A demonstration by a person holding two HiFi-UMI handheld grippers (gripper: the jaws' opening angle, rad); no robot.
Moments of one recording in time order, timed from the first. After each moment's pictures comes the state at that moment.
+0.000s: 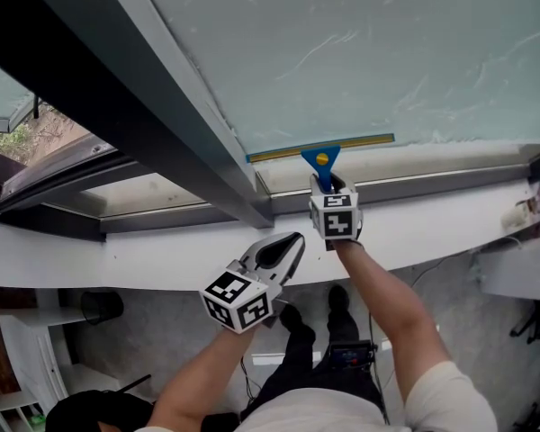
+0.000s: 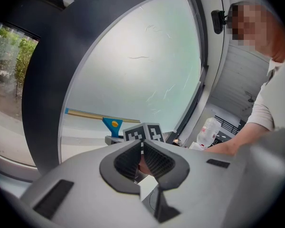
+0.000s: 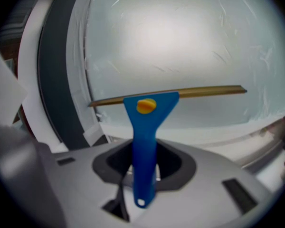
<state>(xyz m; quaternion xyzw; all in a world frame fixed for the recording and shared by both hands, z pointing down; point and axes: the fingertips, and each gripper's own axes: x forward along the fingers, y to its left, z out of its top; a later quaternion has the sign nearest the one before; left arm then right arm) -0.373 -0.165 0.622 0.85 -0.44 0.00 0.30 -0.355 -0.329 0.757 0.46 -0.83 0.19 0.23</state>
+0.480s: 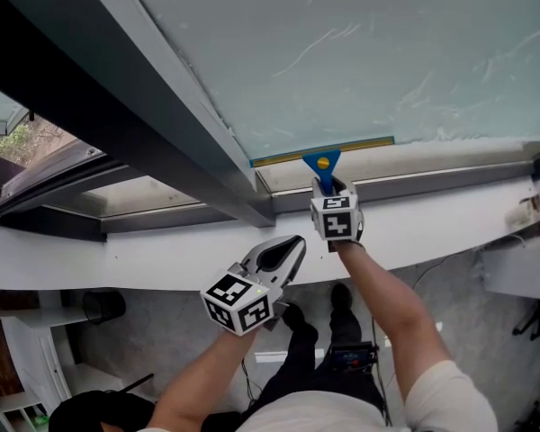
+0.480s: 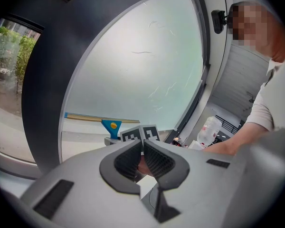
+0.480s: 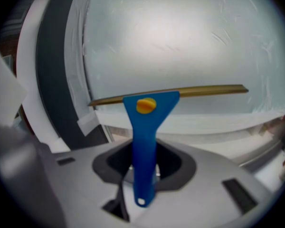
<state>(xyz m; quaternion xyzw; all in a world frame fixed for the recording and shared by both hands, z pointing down) -0.372 -0.165 0.638 0.84 -0.44 0.00 0.31 -0.351 -0.327 0.791 0.46 -0.83 0.19 0.26</state>
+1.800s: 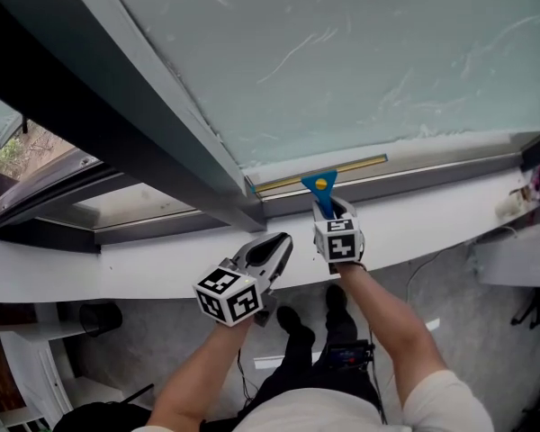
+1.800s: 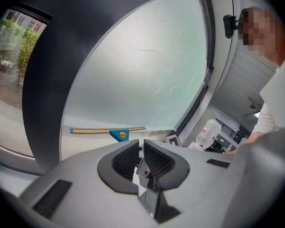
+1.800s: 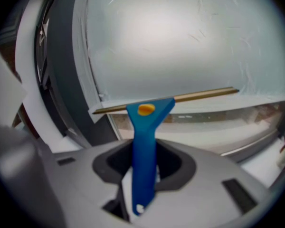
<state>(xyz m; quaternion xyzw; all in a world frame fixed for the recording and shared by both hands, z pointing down) -0.381 -0.170 0.652 0.84 -0.43 0.00 0.34 -0.315 -0.277 0.799 0.46 -0.81 0.23 0.27</state>
